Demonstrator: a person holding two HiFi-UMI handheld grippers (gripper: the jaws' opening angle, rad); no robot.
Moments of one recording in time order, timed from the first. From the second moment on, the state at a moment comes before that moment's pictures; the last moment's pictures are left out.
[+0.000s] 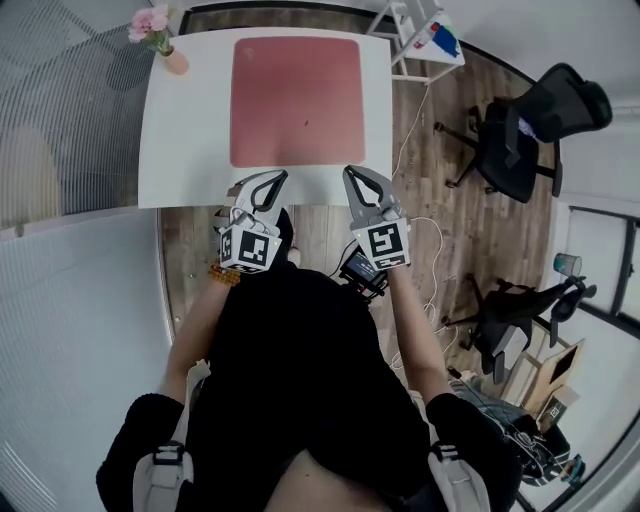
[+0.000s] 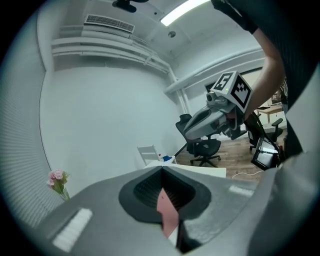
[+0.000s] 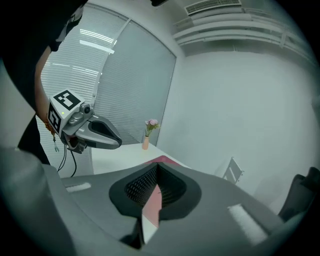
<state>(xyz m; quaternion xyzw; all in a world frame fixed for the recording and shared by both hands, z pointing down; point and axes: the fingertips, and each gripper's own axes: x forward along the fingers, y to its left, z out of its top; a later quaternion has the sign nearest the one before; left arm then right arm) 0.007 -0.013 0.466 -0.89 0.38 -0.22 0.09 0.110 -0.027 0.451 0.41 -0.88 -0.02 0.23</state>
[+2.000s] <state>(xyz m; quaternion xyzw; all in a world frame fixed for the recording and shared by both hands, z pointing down) 0.051 -0.064 0.724 -0.88 0.10 -0.46 -0.03 0.059 -0.061 0.726 0.05 -0.85 -0.04 0.52</state>
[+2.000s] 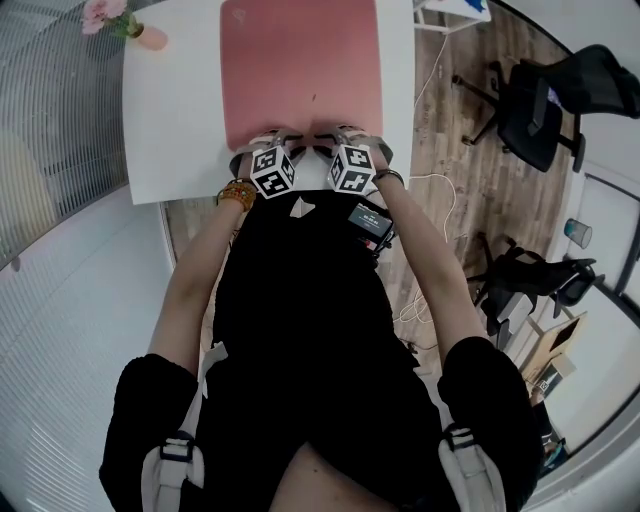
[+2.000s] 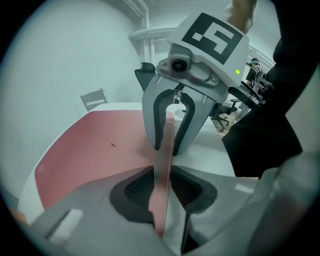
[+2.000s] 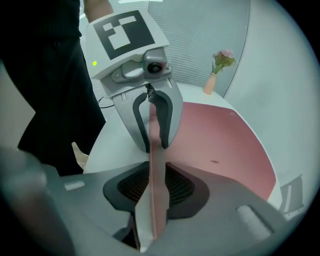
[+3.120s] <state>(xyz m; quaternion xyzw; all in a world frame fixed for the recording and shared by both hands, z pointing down) 0.053 -0.062 0.723 -0.89 0.12 -0.44 -0.04 0.060 -0.066 0.720 0.05 -0.86 -0.04 0.50</state>
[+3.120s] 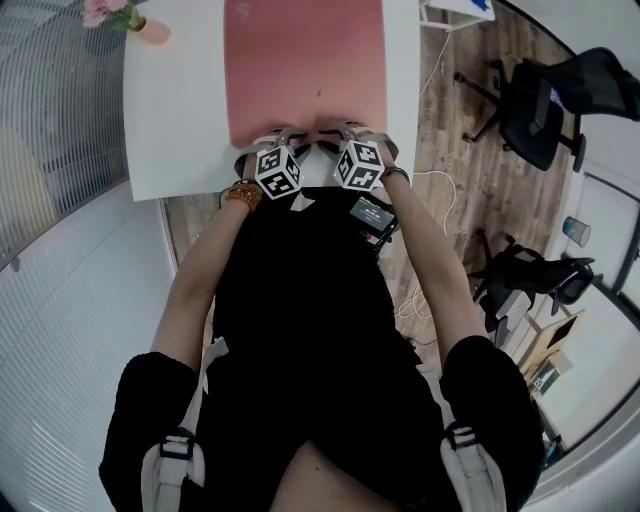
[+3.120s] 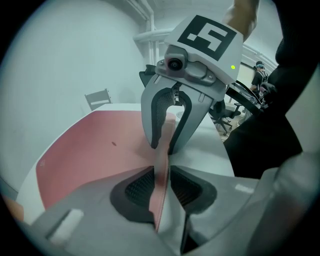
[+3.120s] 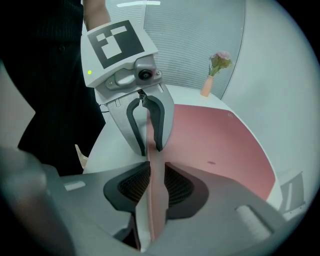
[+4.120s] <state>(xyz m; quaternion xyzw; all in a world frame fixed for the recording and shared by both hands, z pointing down) 0.077 -0.072 0.720 -0.88 0.12 -0.45 -0.02 0.080 -0.109 0.712 0.15 -0.86 0.01 0.48</state>
